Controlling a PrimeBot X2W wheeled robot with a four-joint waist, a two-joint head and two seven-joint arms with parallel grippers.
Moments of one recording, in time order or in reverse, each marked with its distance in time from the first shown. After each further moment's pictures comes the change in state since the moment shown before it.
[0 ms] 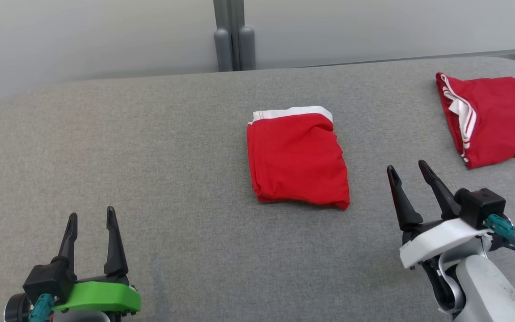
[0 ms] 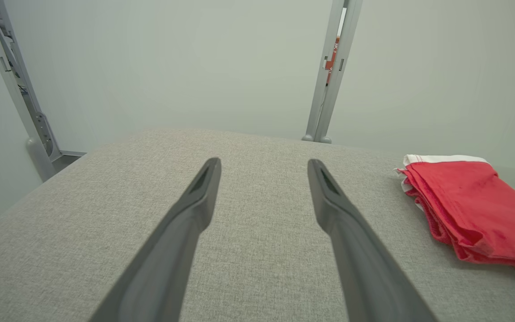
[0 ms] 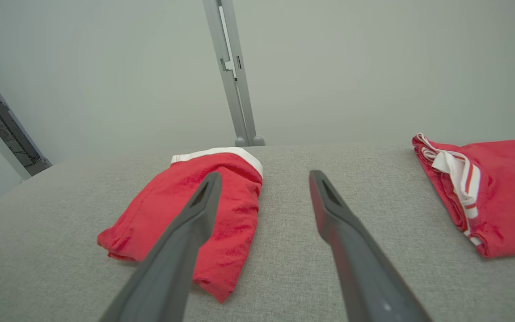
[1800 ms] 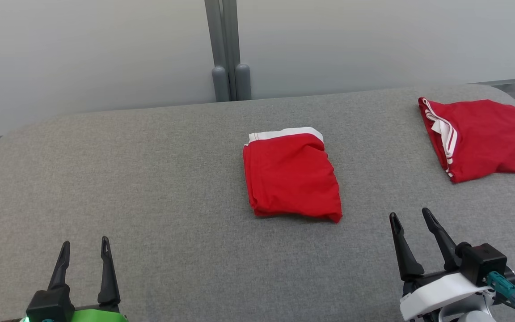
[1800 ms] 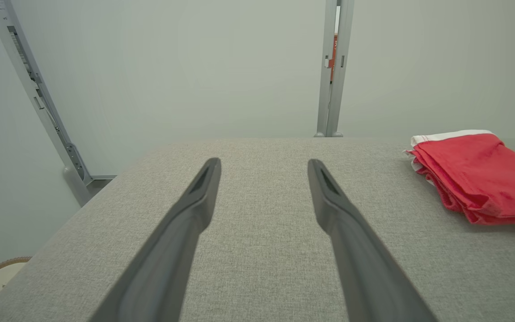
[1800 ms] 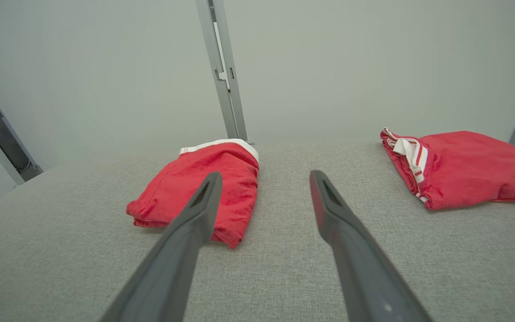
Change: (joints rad) left arm 0.104 0.000 0.065 -0.017 0.145 -0.026 0.000; right arm 0.260 0.082 -0.082 -0.174 -0.122 0.000 0.000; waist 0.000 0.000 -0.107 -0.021
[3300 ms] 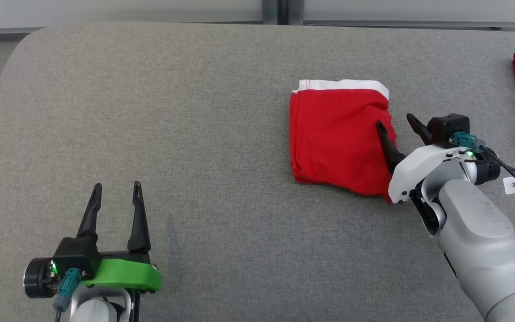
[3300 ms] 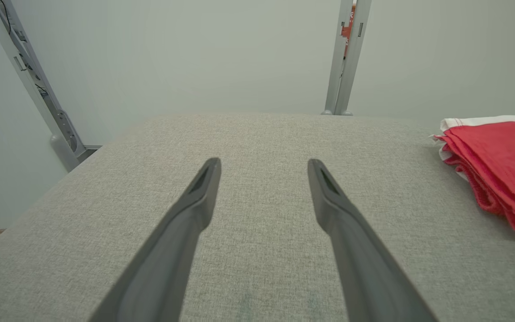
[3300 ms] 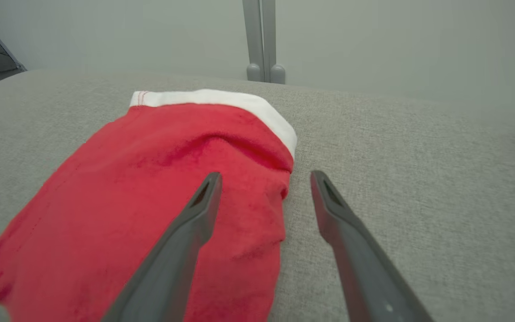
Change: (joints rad) left arm -0.177 0.000 -0.144 0.014 -0.062 0.035 0.000; right arm -0.723 -0.077 0.217 0.736 0.114 0.000 0.044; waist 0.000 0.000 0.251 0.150
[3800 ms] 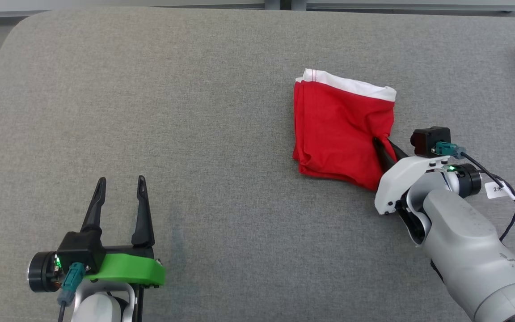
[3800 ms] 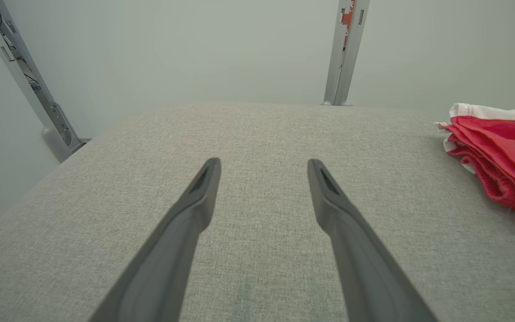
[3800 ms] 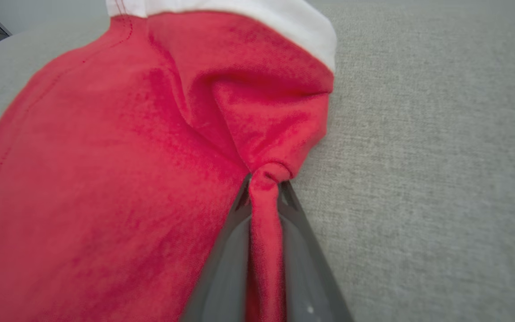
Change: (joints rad) left arm -0.024 0.000 -0.022 0.007 -0.007 0.012 0.000; right arm -0.046 0.048 0.096 0.174 0.119 0.001 -0.007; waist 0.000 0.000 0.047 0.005
